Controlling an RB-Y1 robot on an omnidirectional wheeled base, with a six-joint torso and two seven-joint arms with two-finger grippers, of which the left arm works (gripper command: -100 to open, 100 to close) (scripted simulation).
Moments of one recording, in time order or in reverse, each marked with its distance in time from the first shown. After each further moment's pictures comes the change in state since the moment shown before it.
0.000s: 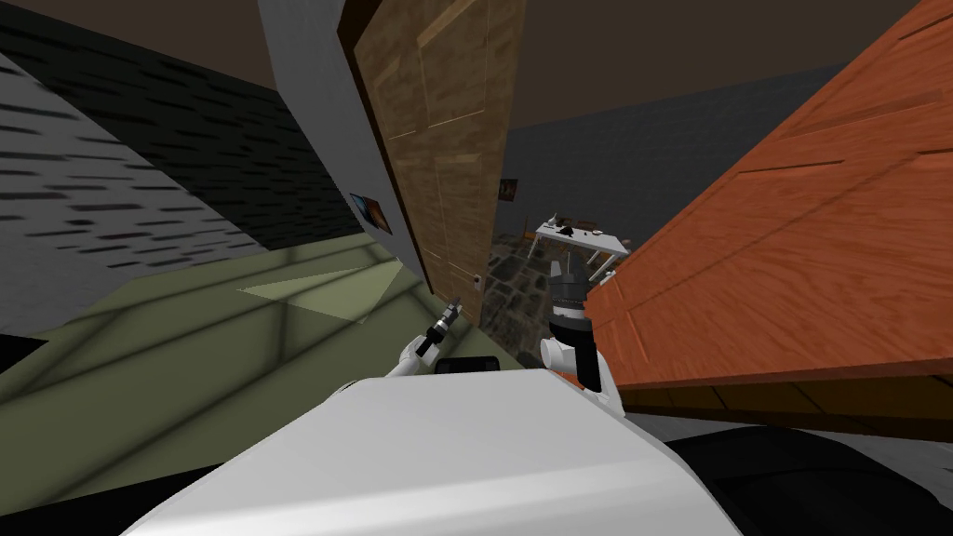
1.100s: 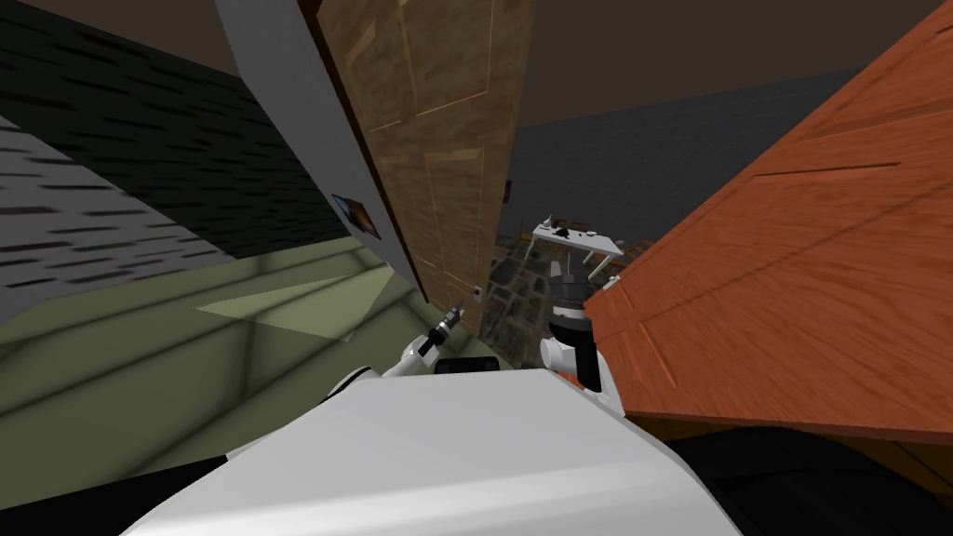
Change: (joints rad) arm -0.093 -0.021 -0.034 0.205 -0.011 -0.048 0.013
